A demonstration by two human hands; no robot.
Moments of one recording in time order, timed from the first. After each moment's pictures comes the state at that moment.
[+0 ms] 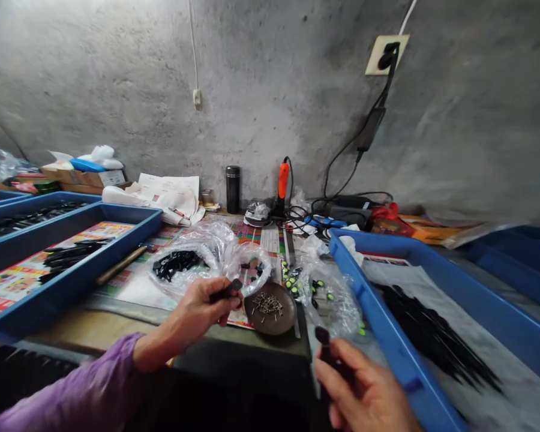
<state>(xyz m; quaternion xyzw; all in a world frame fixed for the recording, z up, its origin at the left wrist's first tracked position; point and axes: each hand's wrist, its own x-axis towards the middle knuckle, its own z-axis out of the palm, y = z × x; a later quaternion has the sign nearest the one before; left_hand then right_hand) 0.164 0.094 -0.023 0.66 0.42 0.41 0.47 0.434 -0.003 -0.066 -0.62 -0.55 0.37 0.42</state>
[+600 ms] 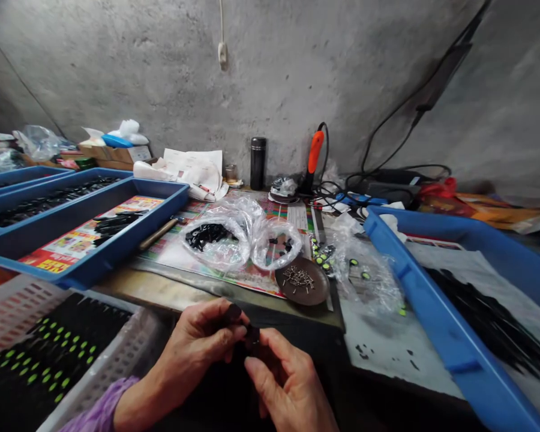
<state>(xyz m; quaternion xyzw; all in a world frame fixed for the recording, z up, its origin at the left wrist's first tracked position) 0.132 0.002 -0.047 0.45 0.40 0.50 0.62 0.297 -0.023 -0.067 -0.42 -0.59 0.57 0.39</state>
